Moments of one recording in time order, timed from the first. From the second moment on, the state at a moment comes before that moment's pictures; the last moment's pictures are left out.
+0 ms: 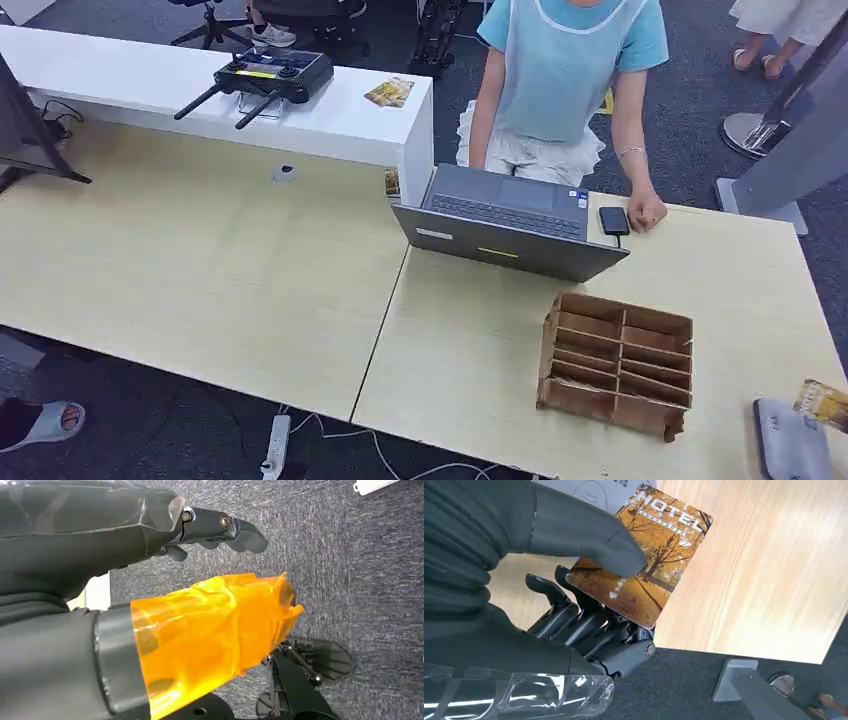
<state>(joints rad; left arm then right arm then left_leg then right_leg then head) -0.10 -0.22 1.23 -0.25 -1.16 -0.04 -0.06 -0.24 -0.55 -0.39 -0.82 0.10 0.38 -0.27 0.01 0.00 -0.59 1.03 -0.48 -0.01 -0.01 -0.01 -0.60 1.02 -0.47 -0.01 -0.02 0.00</state>
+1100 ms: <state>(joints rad) -0.10 -0.22 1.23 -0.25 -1.18 -0.04 -0.07 -0.17 -0.59 -0.39 -0.79 0.04 0.45 -0.25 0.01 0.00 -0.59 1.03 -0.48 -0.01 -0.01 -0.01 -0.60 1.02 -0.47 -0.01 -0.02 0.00</state>
